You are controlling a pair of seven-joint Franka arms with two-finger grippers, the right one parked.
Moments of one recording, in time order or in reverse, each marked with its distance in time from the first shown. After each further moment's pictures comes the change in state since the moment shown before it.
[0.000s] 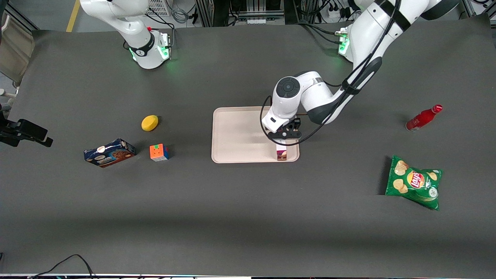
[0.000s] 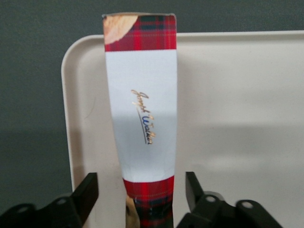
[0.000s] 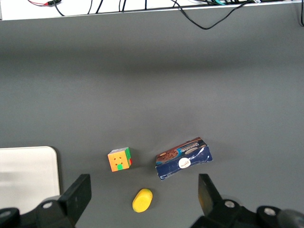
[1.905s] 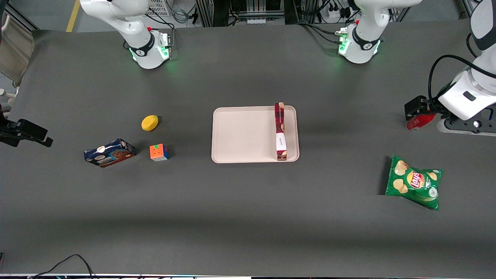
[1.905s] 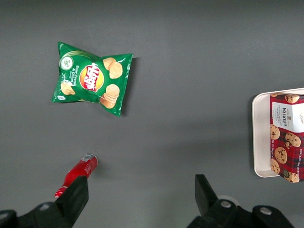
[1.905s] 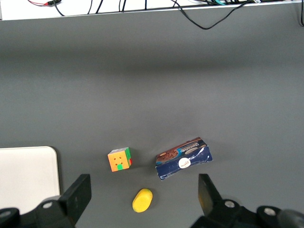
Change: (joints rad) arm 0.046 -0.587 0.631 0.334 -0.548 -0.741 1.140
